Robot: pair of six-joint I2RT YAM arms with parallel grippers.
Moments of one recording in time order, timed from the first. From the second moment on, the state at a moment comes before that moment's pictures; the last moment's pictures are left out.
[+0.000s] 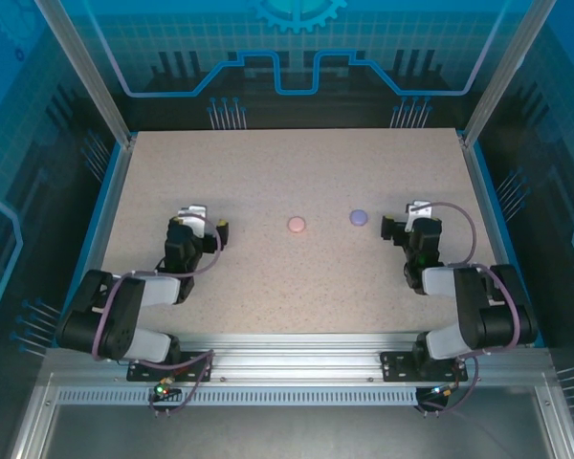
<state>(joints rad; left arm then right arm) -0.12 1.43 0.29 0.81 -0.12 0.01 0.05 1.47 0.35 0.70 0.17 0.03</state>
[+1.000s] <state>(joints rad) 0.01 1.52 0.40 0.71 0.04 -0.09 0.08 1.49 0.40 0.69 0.10 -0.04</state>
